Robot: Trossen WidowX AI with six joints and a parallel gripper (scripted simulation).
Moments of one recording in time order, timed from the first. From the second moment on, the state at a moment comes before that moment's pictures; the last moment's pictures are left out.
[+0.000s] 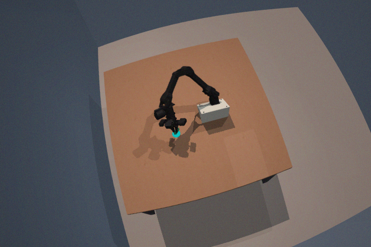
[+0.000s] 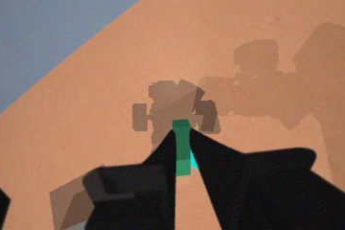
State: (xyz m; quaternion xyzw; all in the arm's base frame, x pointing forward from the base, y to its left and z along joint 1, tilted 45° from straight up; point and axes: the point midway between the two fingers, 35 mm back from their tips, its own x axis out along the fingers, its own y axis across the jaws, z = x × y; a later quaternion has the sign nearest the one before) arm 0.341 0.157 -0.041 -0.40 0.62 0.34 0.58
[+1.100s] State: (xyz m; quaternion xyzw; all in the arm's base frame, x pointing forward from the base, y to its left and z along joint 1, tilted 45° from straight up) arm 0.343 0.154 -0.038 -0.36 0.54 0.40 0.65
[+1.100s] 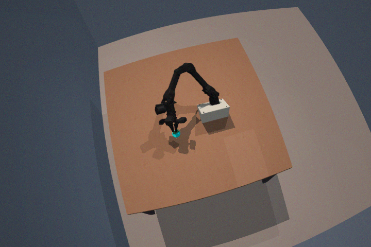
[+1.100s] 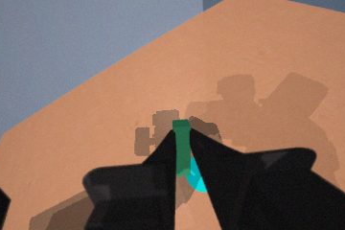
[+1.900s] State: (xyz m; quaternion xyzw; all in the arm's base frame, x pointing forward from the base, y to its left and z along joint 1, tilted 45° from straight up) arm 0.343 0.151 -0.030 -0.34 0.47 0.44 0.69
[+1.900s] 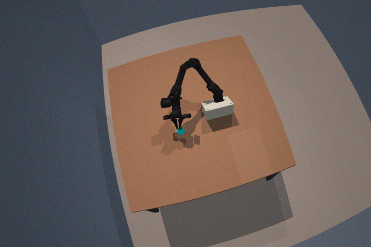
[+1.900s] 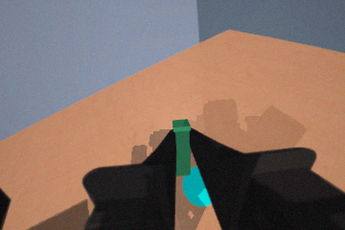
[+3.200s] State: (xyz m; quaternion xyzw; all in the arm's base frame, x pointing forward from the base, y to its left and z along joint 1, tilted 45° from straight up) arm 0.335 0.144 -0.008 -0.33 0.33 0.48 0.74
